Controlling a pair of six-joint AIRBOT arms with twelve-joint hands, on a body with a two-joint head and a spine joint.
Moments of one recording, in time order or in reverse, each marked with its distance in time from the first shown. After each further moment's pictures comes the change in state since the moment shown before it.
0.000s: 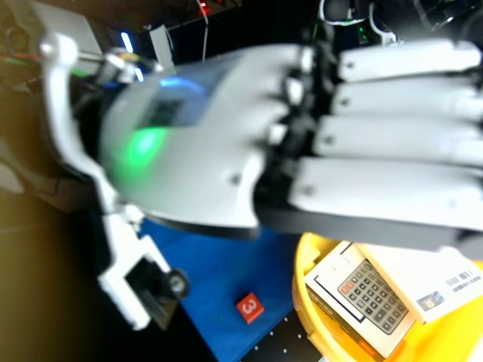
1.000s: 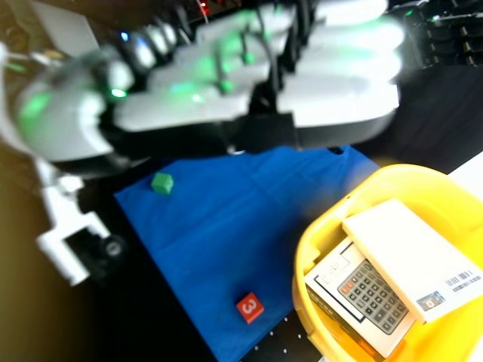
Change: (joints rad) left arm 0.147 0.013 -0.006 -0.165 0.023 0.015; right arm -0.182 0.195 -0.241 -0.010 0.259 0.000
